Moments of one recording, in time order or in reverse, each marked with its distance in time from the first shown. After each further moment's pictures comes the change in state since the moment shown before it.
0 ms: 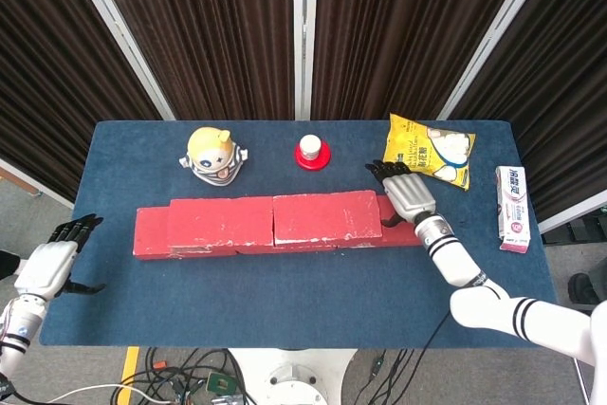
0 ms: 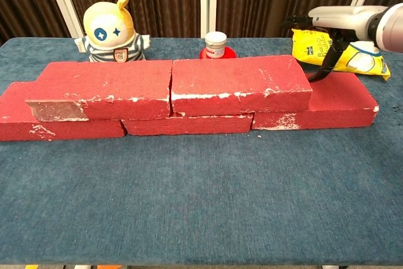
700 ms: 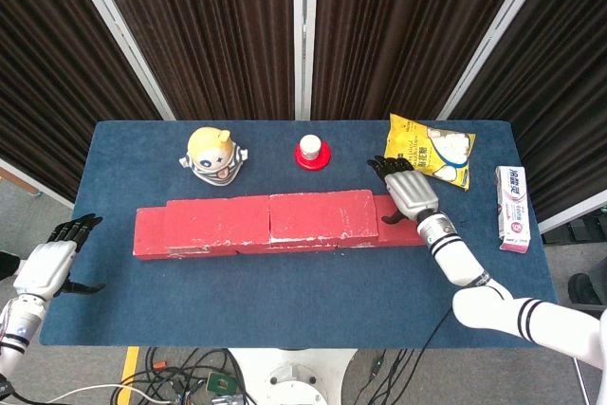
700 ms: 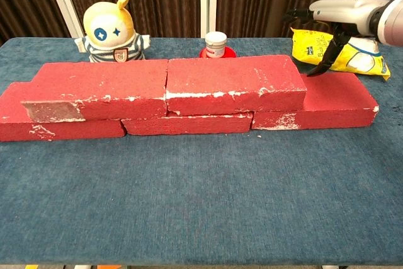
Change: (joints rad) left arm 0.001 0.004 -0.003 0.000 0.004 0.003 -0.010; right arm -0.019 0.040 0.024 -0.045 -0.009 0.018 -0.015
